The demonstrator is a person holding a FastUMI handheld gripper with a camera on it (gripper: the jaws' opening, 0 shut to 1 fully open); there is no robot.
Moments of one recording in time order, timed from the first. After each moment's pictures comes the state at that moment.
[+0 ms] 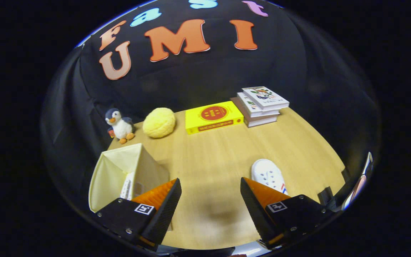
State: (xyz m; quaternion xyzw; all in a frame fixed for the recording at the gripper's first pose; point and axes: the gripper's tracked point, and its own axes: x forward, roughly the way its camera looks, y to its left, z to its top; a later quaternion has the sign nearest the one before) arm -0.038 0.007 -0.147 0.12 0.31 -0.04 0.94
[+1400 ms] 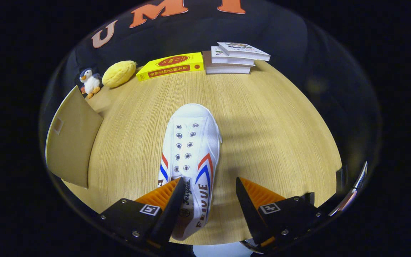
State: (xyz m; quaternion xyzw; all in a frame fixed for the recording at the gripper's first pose) arm -0.058 -0.098 -0.310 0.06 0.43 0.00 0.90
